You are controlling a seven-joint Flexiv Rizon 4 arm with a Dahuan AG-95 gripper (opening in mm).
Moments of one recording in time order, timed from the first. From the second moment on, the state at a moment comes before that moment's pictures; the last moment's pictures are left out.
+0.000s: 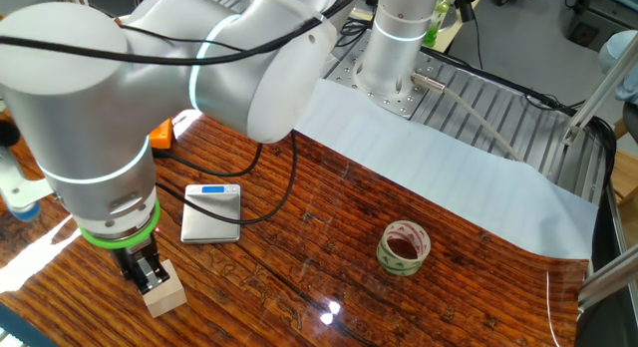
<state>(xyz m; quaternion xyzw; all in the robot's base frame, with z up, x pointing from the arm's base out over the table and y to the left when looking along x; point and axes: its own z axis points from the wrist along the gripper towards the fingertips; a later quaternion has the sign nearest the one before) 0.768 -0.081 0.096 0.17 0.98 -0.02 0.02</state>
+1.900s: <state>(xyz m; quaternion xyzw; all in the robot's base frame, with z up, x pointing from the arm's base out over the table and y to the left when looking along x) 0.763 -0.078 0.070 0.21 0.98 -0.01 0.02</state>
